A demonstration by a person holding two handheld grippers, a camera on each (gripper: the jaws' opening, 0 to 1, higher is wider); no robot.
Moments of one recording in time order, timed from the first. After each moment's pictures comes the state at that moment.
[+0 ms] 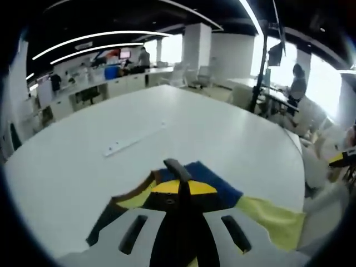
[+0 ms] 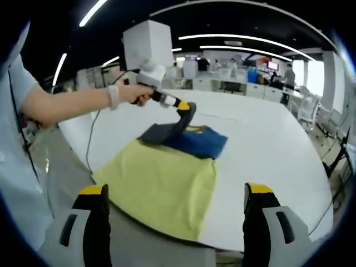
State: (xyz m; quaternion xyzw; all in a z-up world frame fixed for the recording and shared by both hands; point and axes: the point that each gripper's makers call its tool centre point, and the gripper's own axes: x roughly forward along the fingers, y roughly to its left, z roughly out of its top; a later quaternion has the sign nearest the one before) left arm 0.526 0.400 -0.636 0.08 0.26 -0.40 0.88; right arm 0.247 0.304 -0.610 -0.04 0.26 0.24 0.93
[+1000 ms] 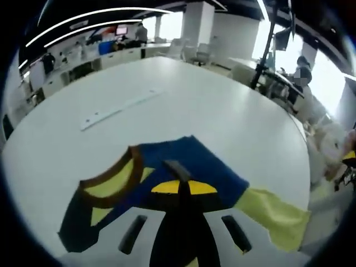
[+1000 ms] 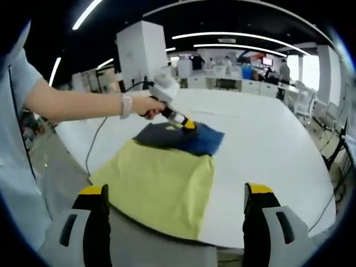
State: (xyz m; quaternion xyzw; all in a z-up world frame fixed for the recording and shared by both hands) left arm 0.521 0.366 -0.709 0.10 0.35 -0.40 0.84; right arm 0.251 0.298 -0.621 -0.03 0.27 0.23 0.94
